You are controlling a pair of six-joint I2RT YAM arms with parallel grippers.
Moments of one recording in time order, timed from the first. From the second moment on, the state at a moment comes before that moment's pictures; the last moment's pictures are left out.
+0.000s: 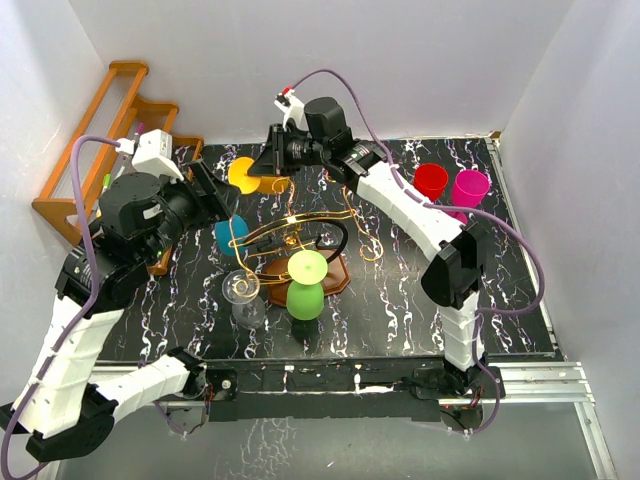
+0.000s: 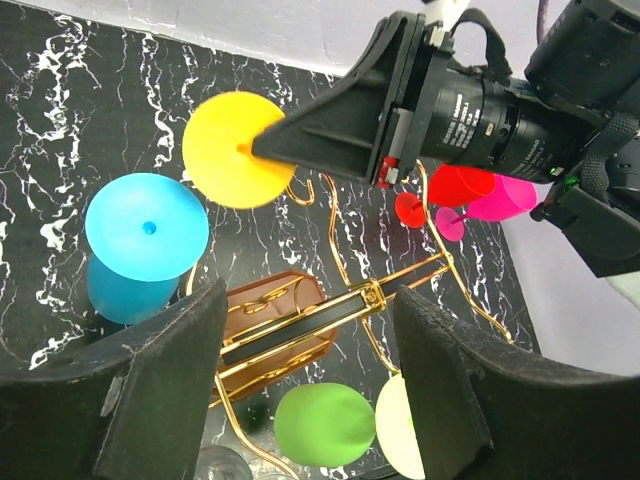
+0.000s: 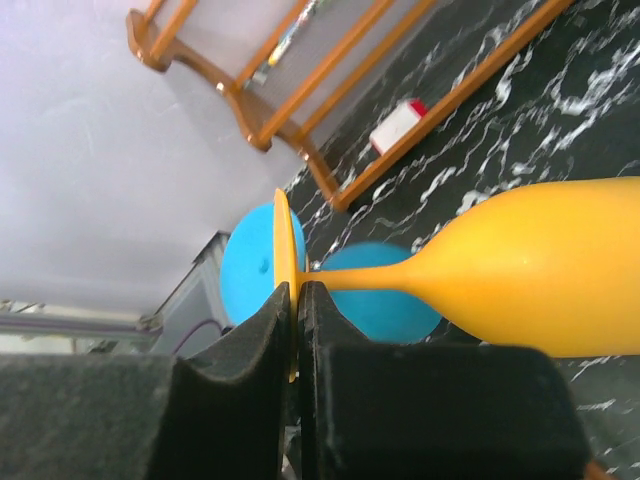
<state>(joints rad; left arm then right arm) -0.57 0.97 1.55 -0.88 -0.24 -0.55 0.68 2.00 2.08 -0.38 -0.57 0.58</state>
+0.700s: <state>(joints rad) -0.57 1.10 1.55 -0.50 0.25 -0.78 0.67 0.81 1.17 -0.08 -0.22 -0.52</state>
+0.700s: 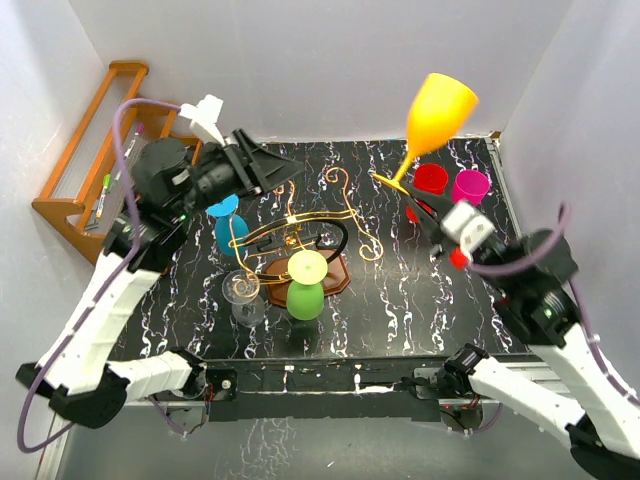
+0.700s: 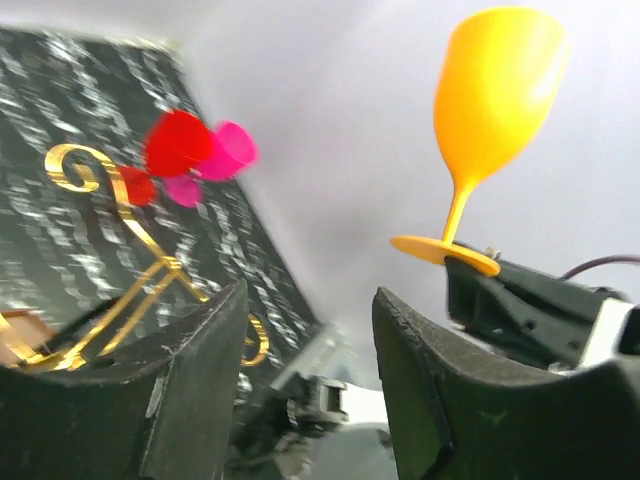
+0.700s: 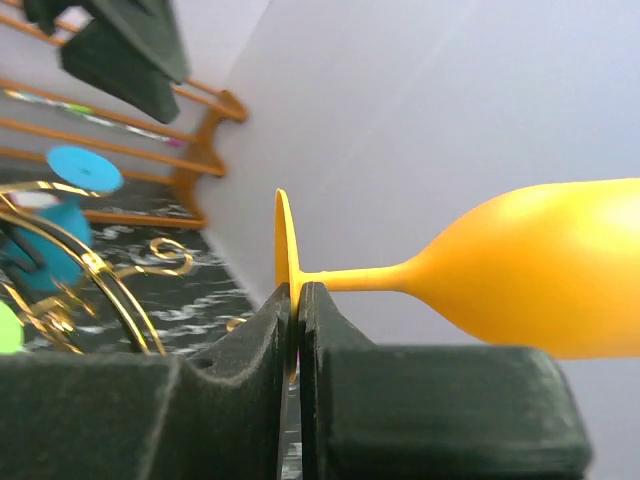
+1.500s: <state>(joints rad) -0.57 1.31 1.39 -0.05 0.75 -1.38 0.67 0.74 0.86 0.08 -0.19 -1.03</state>
